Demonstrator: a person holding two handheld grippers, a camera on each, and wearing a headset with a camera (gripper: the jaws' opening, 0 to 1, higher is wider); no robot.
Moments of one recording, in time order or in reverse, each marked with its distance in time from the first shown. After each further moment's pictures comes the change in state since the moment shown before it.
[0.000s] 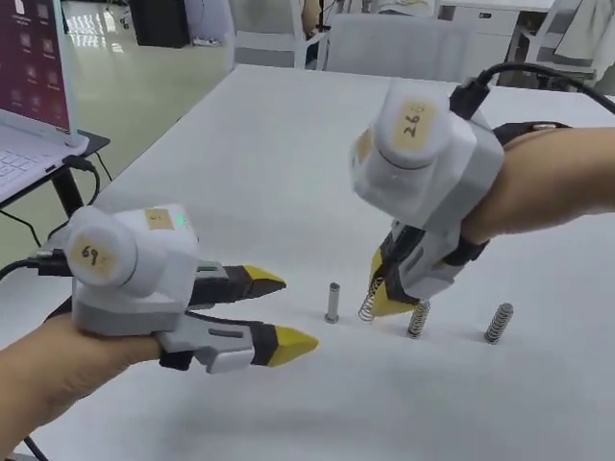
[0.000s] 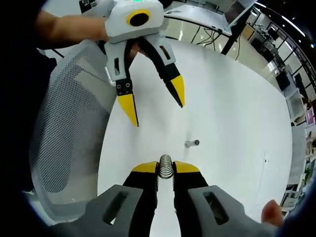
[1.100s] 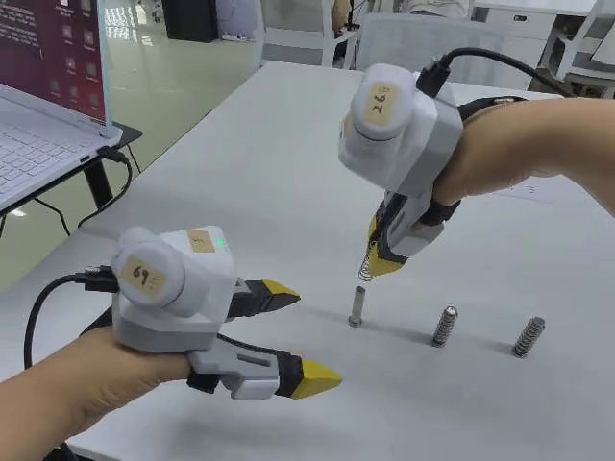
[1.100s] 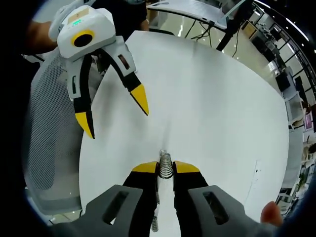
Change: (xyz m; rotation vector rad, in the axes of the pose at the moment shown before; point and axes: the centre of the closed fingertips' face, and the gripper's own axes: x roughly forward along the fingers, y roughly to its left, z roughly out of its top) left arm 0.004 -0.003 -0.026 -0.023 0.055 0.007; right arm 0.029 -0.052 0.021 -0.033 0.068 -0.015
